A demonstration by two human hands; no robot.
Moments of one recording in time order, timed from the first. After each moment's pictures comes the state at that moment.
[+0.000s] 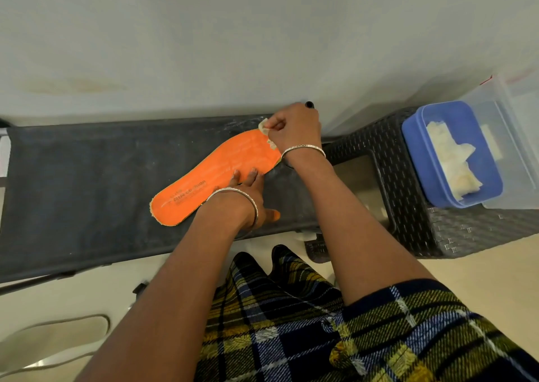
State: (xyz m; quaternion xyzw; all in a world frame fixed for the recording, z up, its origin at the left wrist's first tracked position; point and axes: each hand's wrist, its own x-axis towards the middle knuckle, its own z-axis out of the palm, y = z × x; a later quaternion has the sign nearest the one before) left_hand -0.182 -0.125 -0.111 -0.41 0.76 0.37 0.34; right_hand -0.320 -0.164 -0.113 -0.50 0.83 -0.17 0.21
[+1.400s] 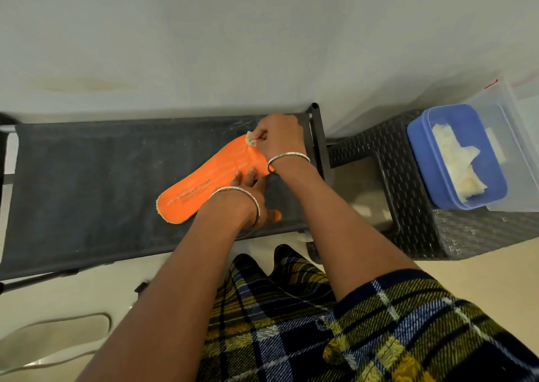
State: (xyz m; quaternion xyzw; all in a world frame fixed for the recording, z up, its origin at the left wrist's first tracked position) left_hand -0.176 -0.126 -0.104 -0.41 0.76 0.37 0.33; right_hand -0.292 -0.171 -0.125 -0.56 0.80 -0.07 0.20
